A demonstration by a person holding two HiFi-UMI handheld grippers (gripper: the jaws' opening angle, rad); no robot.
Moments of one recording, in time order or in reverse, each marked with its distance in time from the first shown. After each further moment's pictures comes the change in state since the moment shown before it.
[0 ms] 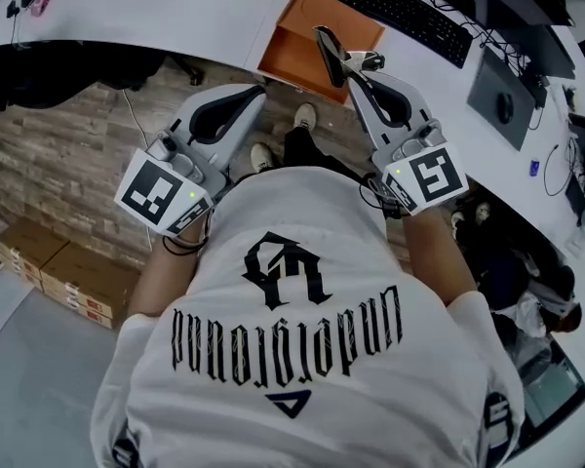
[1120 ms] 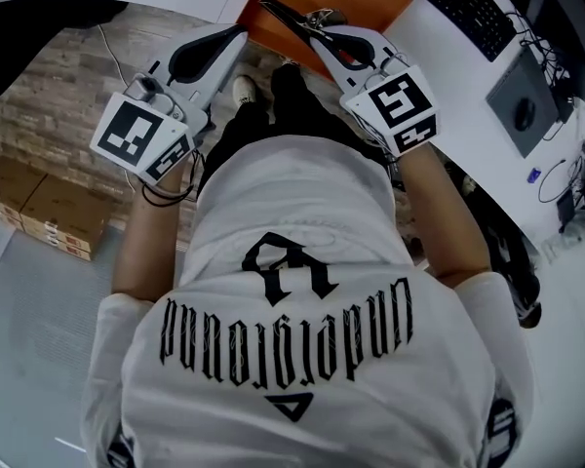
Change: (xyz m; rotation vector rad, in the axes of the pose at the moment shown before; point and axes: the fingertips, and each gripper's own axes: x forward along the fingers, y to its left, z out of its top) left arm 0.088 0.109 -0.117 -0.177 0.194 0.129; right arm 0.110 -0.047 -0.164 0.071 0.427 0.310
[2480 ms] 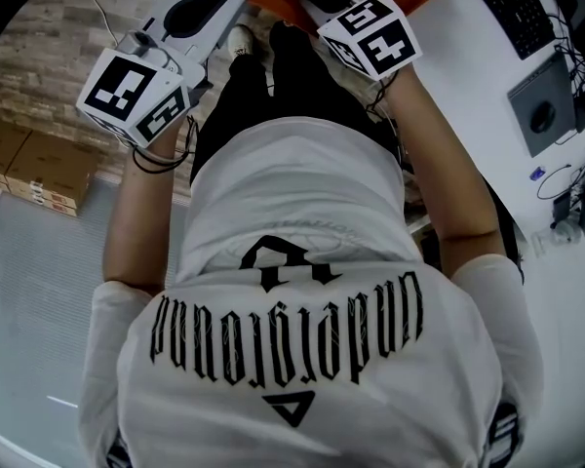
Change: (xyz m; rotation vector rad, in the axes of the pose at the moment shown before) left arm 0.030 0.041 -0.077 -0.132 0.096 0.050; right arm 0.105 -0.013 -0.110 0.084 0.332 0.163
